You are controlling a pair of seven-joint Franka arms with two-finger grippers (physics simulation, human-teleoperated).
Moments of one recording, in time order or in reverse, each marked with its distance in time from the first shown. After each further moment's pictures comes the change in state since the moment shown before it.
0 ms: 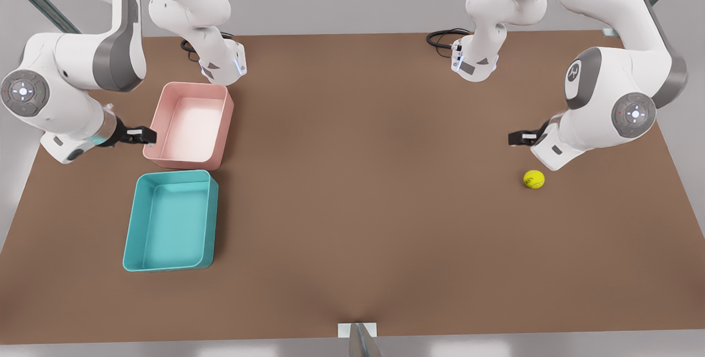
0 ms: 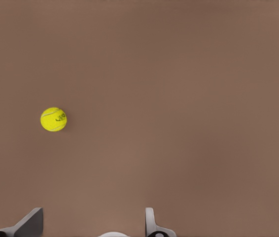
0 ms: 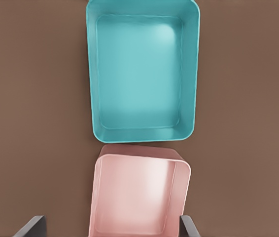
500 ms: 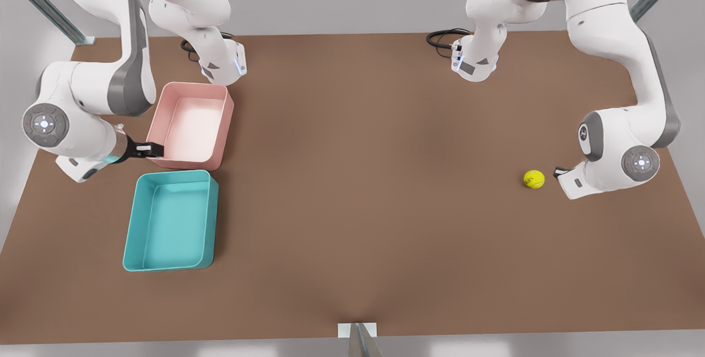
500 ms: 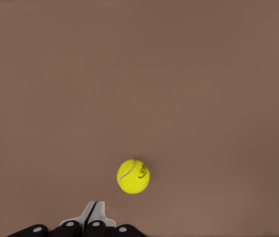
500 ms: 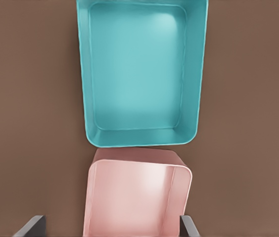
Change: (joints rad) left arm 0.177 0.119 0.077 -0.314 0.180 0.556 0.678; right arm -0.006 0.074 0.005 -0.013 -0.012 0.024 -0.005
